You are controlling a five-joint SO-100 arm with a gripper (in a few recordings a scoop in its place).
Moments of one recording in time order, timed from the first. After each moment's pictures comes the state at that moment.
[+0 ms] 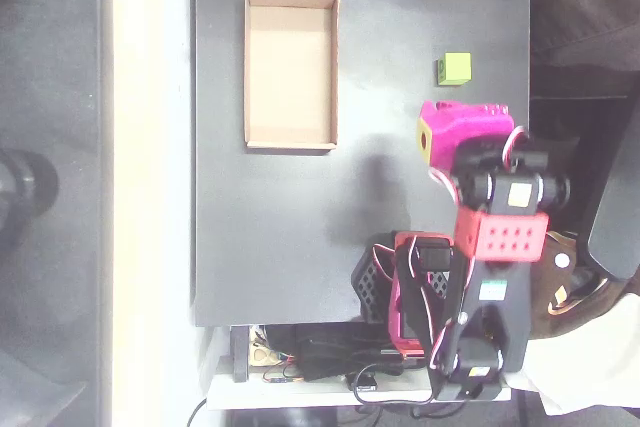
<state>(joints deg) -0.4 136.8 119.0 79.9 85.6</state>
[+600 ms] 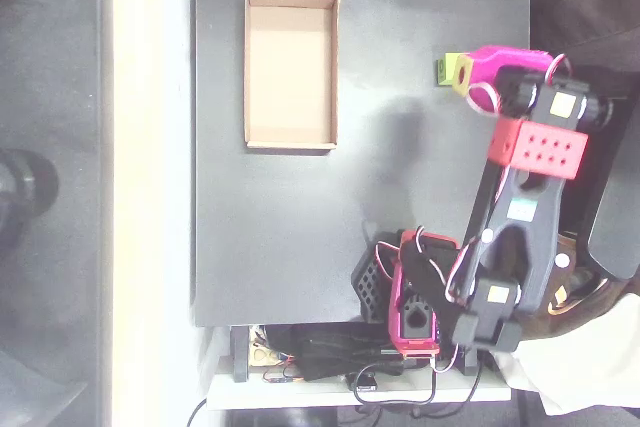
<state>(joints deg) 9.6 107.8 96.9 79.6 85.4</state>
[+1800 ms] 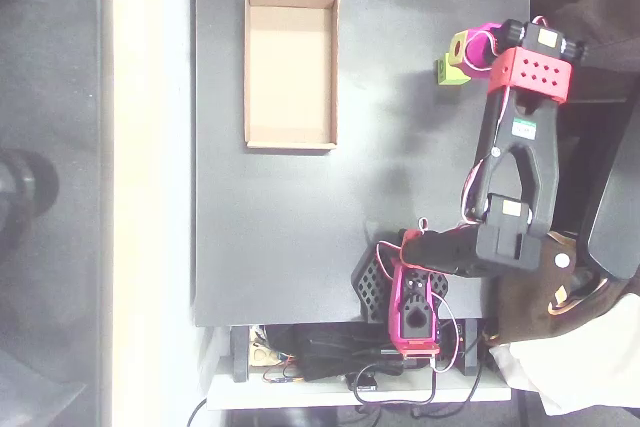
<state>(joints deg) 11.7 81.0 89.3 71.4 85.3</state>
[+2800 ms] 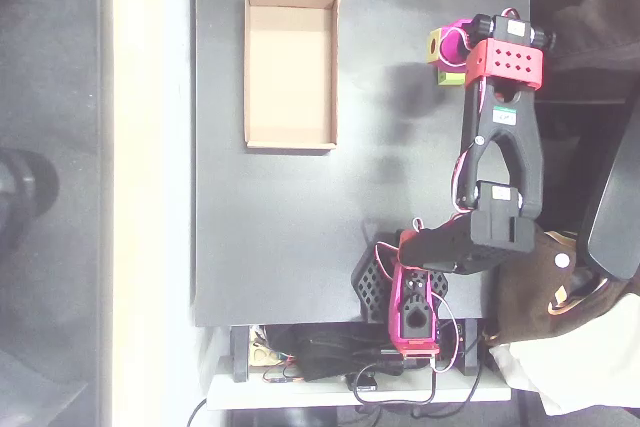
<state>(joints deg) 7.6 75.8 89.2 69.5 85.3</state>
